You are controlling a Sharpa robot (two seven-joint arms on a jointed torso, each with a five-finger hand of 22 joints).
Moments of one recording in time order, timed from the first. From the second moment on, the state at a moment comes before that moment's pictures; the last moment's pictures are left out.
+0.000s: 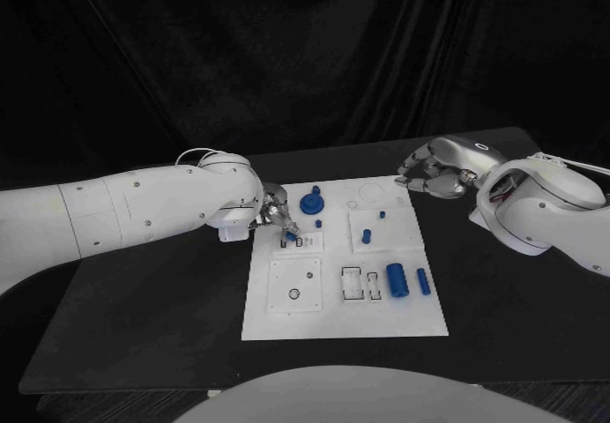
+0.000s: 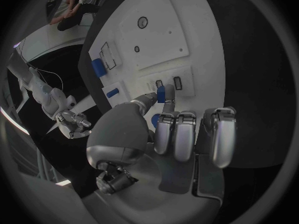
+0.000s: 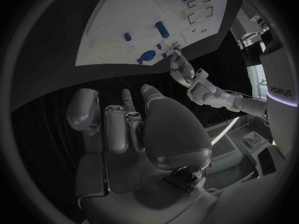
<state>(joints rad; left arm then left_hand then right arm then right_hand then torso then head) 1.33 -0.66 -0.21 1.40 -0.97 0.19 -0.56 1.11 0.01 0.33 0.09 0.38 1.00 0.05 0.29 0.81 1.46 -0.01 1.57 1.31 1.46 -0.06 1.57 1.31 0.03 1.46 0.05 1.50 1.31 1.36 -0.94 -0.21 1.62 -1.43 -0.39 -0.16 1.30 0.02 0.08 0.23 0.36 0.87 0.12 0.18 0.15 1.46 0.02 1.55 1.31 1.46 -0.05 1.40 1.31 0.09 1.42 0.06 1.03 1.31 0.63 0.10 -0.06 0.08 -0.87</state>
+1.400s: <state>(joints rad) 1.30 -0.65 -0.21 1.39 -0.97 0.19 -0.57 1.04 0.02 0.33 0.12 0.25 1.00 0.05 0.26 0.84 1.46 -0.01 1.57 1.31 1.46 -0.06 1.57 1.31 0.03 1.46 0.06 1.50 1.31 1.36 -0.93 -0.21 1.62 -1.43 -0.37 -0.17 1.30 0.02 0.08 0.23 0.36 0.87 0.12 0.18 0.15 1.46 0.02 1.54 1.31 1.46 -0.05 1.39 1.31 0.09 1.42 0.06 1.02 1.31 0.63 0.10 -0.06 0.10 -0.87</state>
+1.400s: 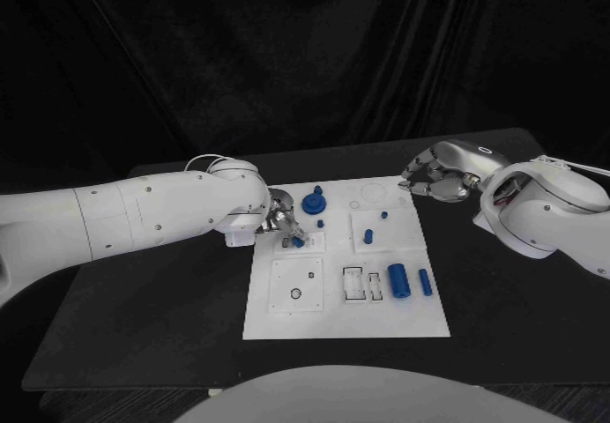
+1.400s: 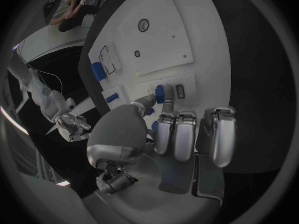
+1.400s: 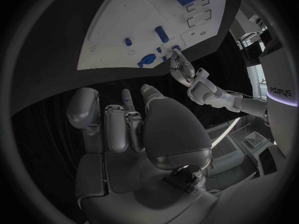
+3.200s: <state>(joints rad) 1.28 -0.73 -0.21 1.49 -0.97 0.00 -0.51 1.04 0.03 0.31 0.15 0.24 0.98 0.07 0.21 0.88 1.47 -0.01 1.57 1.31 1.46 -0.06 1.57 1.31 0.03 1.46 0.06 1.49 1.31 1.34 -0.94 -0.21 1.61 -1.43 -0.35 -0.17 1.31 0.03 0.09 0.23 0.37 0.87 0.12 0.18 0.15 1.46 0.02 1.54 1.31 1.46 -0.05 1.38 1.31 0.09 1.41 0.06 1.00 1.31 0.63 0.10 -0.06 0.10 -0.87</state>
